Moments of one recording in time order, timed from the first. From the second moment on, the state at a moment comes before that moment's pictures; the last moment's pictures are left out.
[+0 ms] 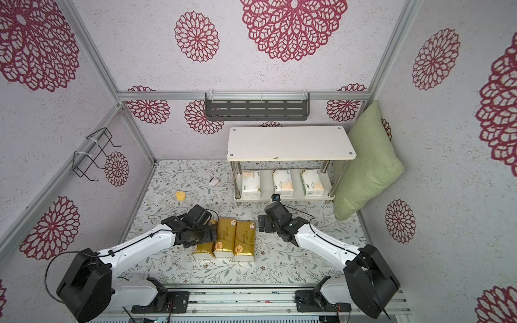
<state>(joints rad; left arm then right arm) -0.60 1.33 0.77 -0.68 -0.09 -0.82 0.72 1.32 0.78 -0.35 0.24 0.52</state>
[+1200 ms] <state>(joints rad) -0.50 1.24 1.01 -0.72 -0.46 -0.74 1.02 1.50 0.91 -0.36 0.29 0.76</state>
